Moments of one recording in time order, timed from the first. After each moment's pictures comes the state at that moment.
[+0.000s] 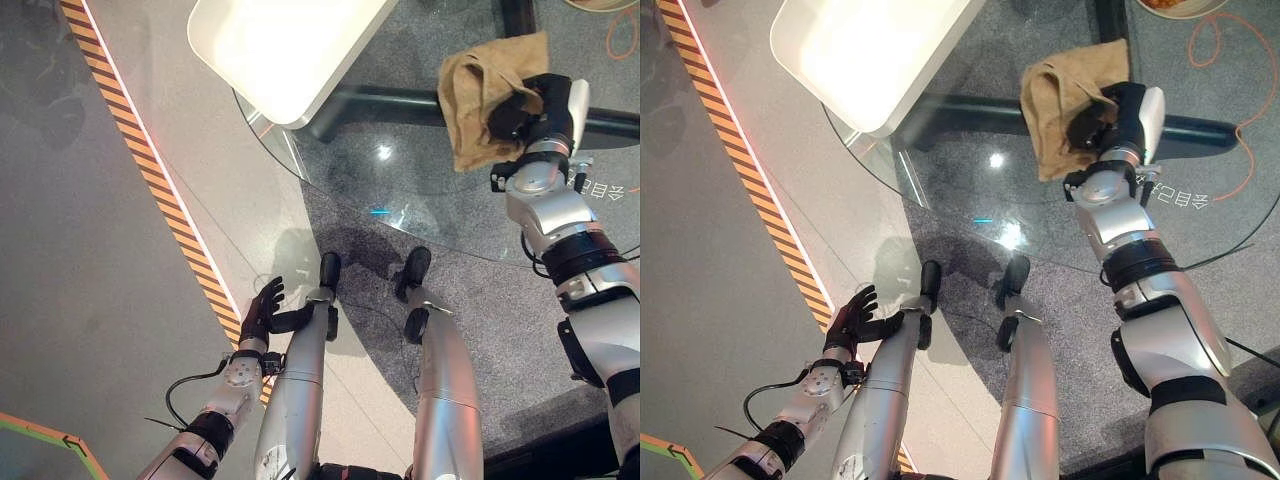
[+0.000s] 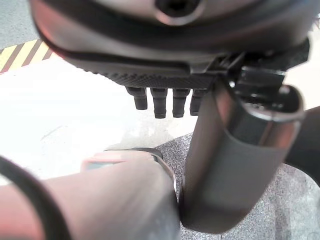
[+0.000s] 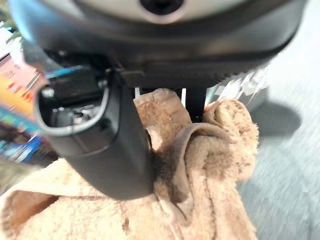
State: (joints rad) left arm -0.29 0.29 -0.48 0.79 -0.51 -0.29 0.25; right arm -1.15 -0.62 0.50 0.75 0.40 0.20 -0.55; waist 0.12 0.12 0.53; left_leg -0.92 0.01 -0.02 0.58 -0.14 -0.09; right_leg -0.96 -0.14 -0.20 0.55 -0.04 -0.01
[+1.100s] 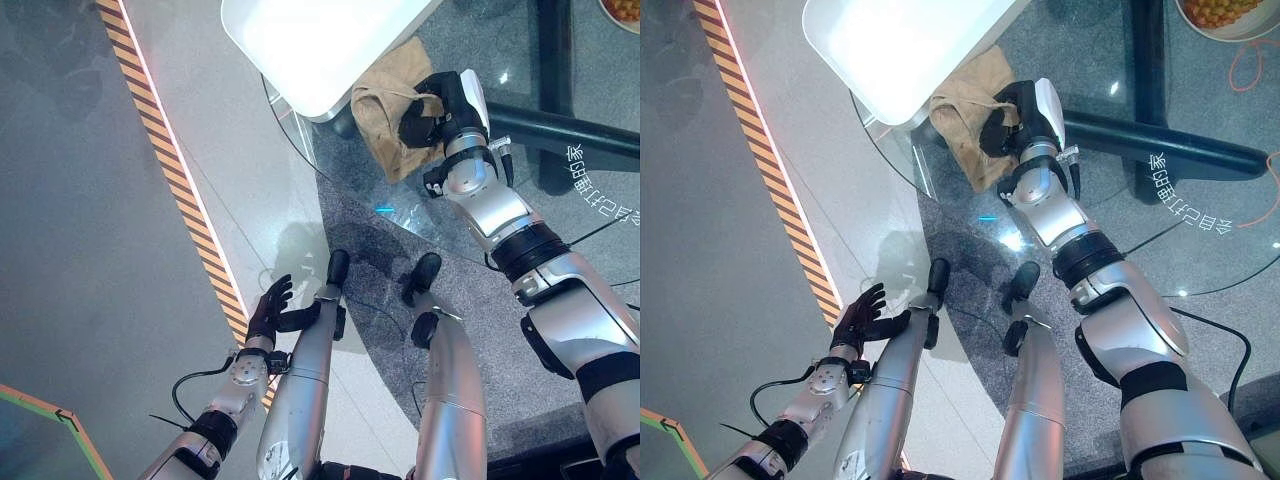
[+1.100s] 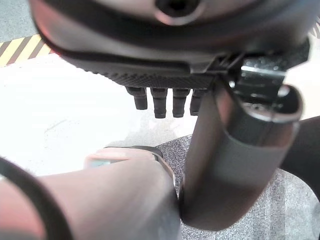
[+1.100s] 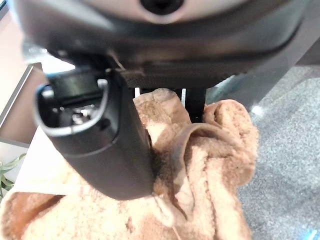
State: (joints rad) left arm -0.29 0.29 -0.50 0.74 -0.49 -0.26 0.25; right arm -1.21 -0.52 0.63 0.72 0.26 0.24 -0.41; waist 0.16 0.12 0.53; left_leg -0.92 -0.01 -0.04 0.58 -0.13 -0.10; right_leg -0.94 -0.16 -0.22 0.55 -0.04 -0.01
